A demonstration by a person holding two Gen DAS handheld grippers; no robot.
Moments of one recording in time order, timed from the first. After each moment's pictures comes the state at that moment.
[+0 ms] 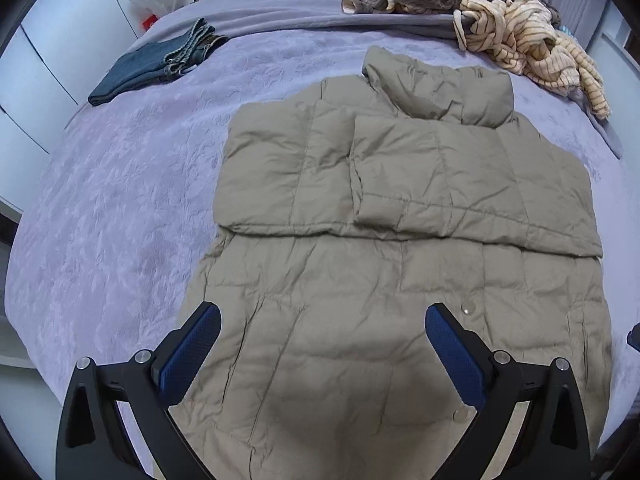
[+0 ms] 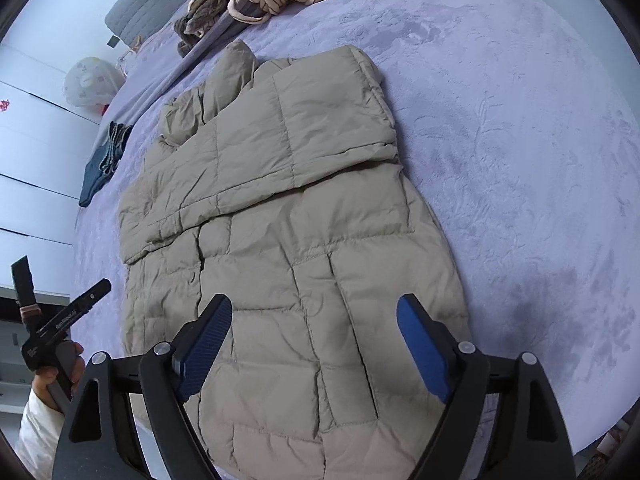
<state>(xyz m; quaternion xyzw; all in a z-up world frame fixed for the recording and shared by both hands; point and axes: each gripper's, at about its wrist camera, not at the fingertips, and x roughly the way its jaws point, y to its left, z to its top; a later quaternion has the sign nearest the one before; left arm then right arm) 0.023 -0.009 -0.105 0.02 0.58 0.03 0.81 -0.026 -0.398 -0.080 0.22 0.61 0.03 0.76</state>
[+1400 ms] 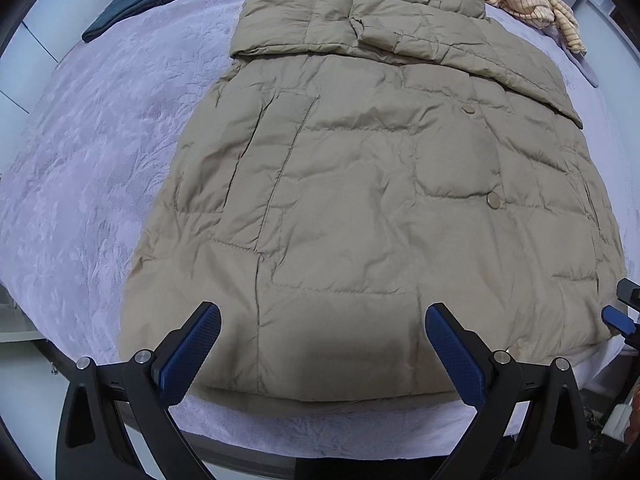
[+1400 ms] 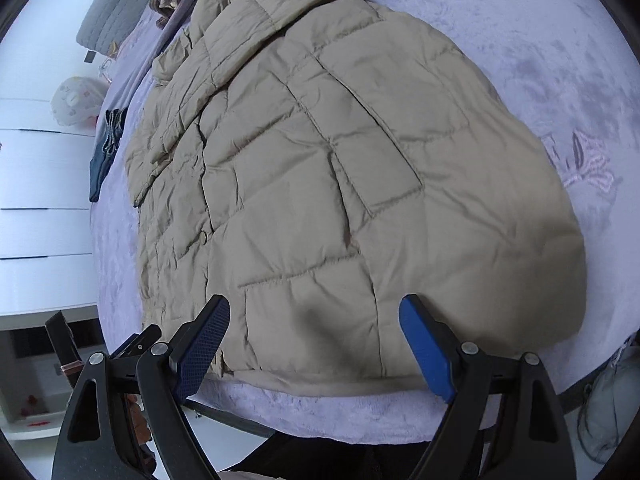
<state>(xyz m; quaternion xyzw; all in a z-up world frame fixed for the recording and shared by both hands) -0.127 0.027 -0.144 0.01 0.65 -0.01 0.76 -0.160 -0.350 -0.124 0.32 0.64 0.01 0.70</state>
